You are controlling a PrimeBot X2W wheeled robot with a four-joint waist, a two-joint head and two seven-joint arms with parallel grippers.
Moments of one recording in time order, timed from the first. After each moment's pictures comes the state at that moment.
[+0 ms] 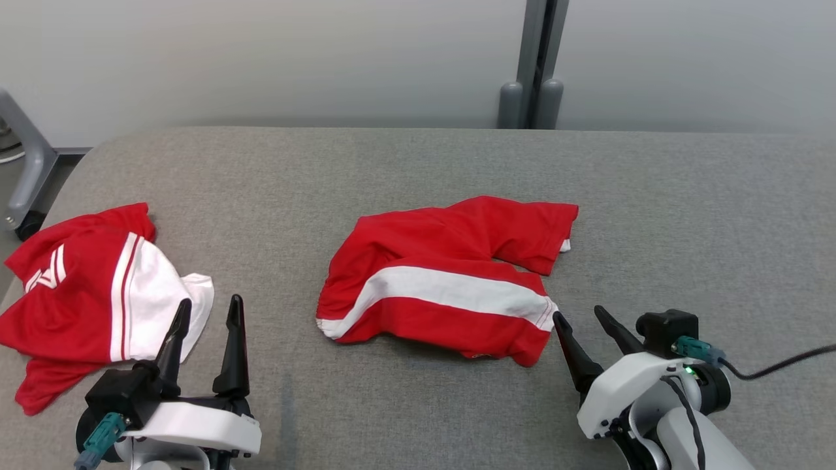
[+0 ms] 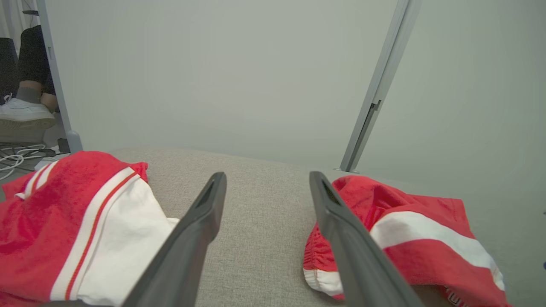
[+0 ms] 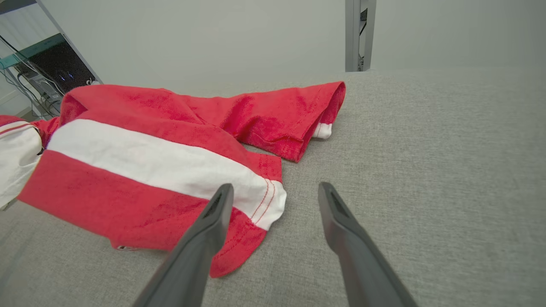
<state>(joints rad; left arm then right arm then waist) -0.06 0.05 0.01 0.25 -0.28 -0.09 -0.26 -0.32 -0.05 0.28 0.62 0.34 0.13 -0.17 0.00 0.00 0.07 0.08</state>
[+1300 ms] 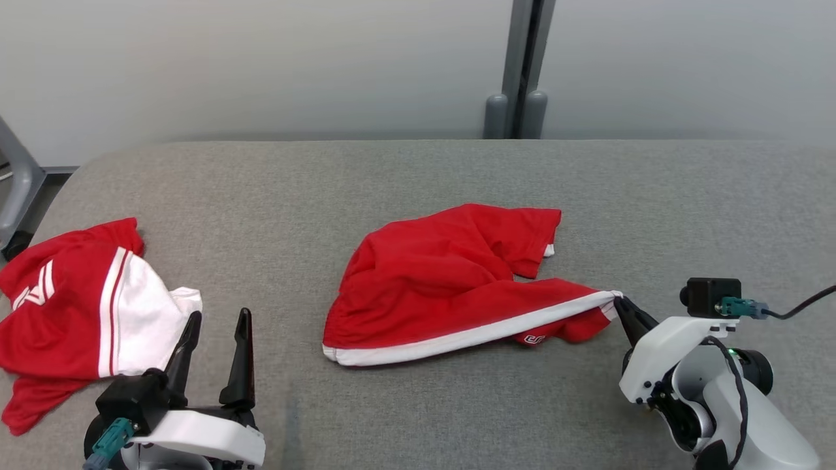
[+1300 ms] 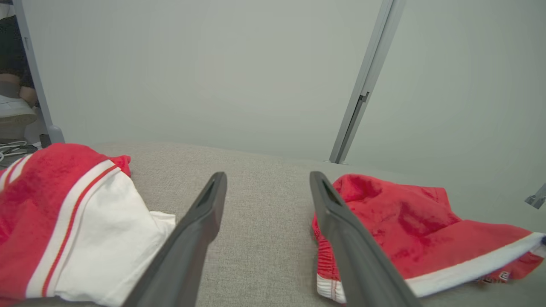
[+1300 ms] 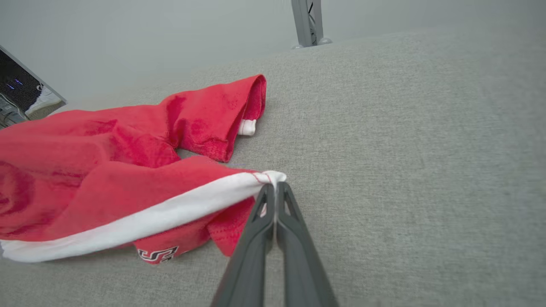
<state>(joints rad) -0.06 0.06 -0.01 0.29 -0.29 -0.11 -0.26 -0.48 -0.13 0.30 0.82 0.54 0.13 0.01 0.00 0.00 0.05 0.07</state>
